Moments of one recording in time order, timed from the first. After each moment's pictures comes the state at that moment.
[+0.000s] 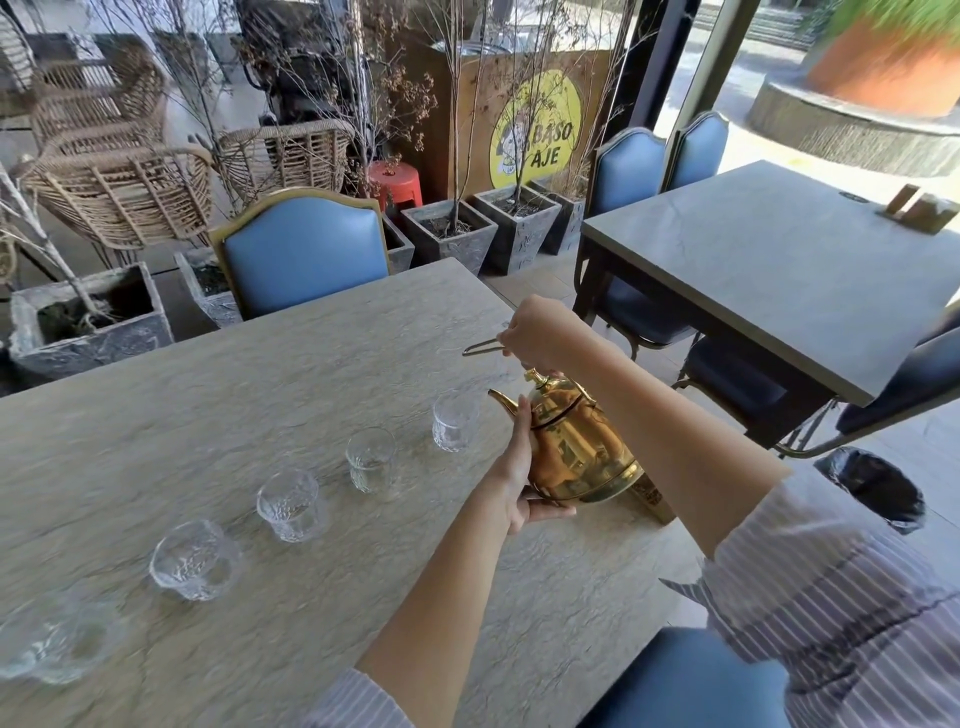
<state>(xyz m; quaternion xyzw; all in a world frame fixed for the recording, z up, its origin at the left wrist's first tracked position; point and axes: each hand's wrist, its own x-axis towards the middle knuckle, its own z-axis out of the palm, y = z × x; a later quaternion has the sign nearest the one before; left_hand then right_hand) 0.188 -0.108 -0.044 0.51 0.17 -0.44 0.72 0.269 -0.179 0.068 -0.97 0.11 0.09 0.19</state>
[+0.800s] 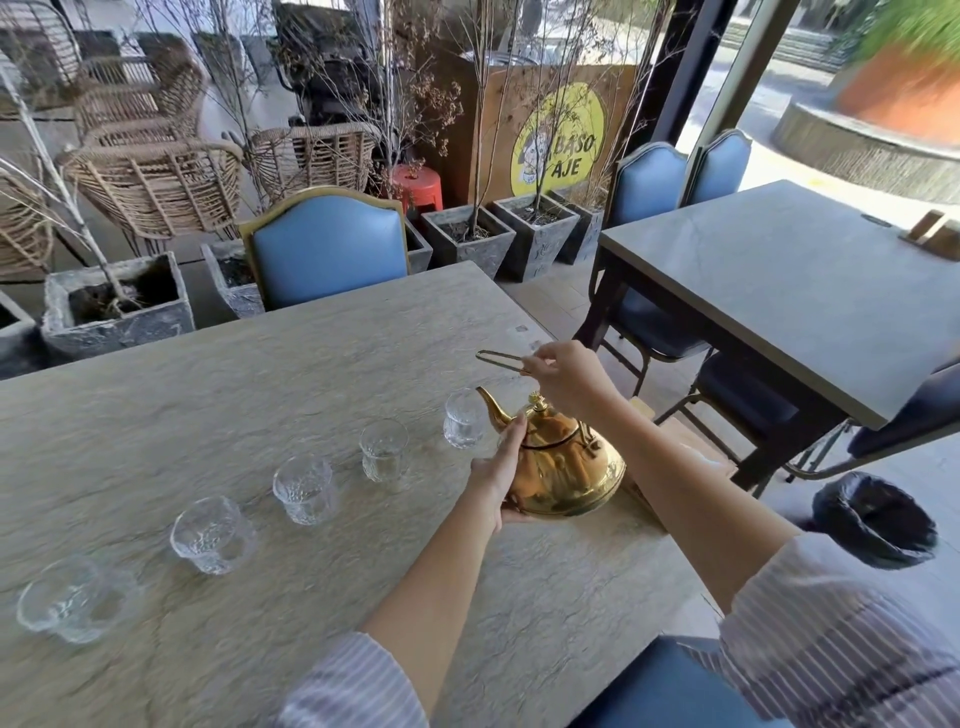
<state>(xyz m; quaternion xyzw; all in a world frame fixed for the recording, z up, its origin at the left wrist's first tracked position) 0.190 -0.090 -0.075 0.58 0.24 -0.34 0.70 0.226 -0.192 0.030 -0.94 0.09 0.00 0.34</state>
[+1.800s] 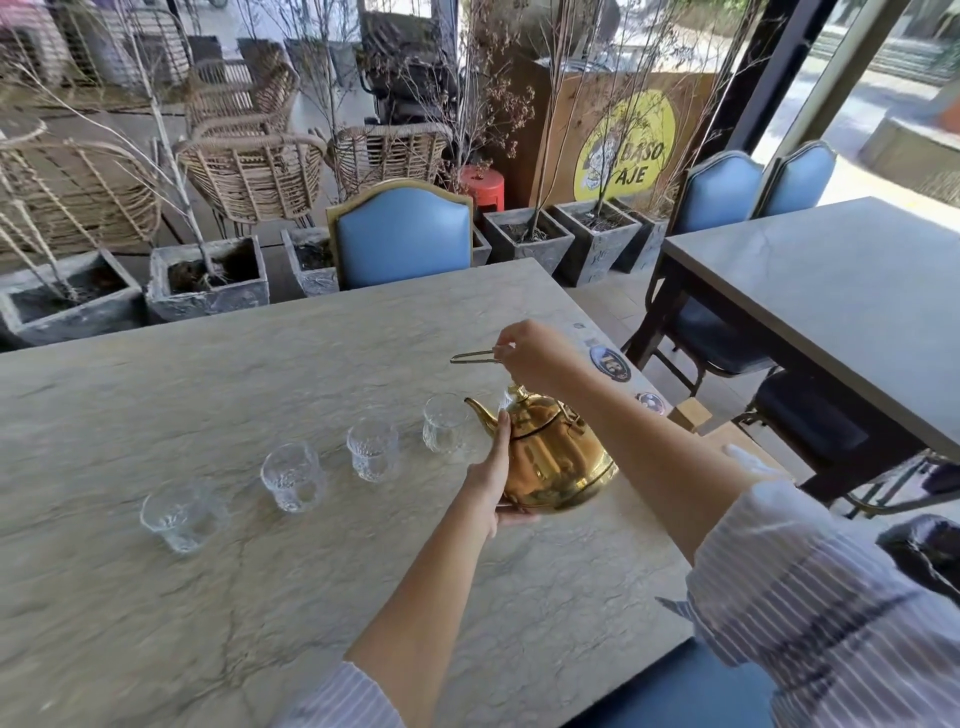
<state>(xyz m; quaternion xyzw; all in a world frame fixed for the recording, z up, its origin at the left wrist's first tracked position) 0.150 -0.017 -0.075 0.55 0.27 -0.30 0.73 0.223 -0.091 0.048 -0.97 -0.03 0.08 0.25</state>
